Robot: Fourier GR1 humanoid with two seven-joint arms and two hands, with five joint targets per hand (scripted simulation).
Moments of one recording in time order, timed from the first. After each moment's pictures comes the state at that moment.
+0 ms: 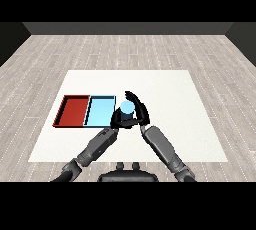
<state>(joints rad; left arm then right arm) -0.53 0.01 -0.61 -0.90 0.70 0.39 -0.65 -0.44 0.00 0.45 -1.42 -0.19 -0.40 -0.13</state>
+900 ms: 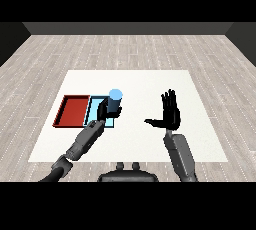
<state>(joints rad) -0.57 0.16 -0.46 -0.88 0.56 0.45 -0.55 -0.17 -0.08 0.15 -1.67 -0.39 -0.24 -0.24</state>
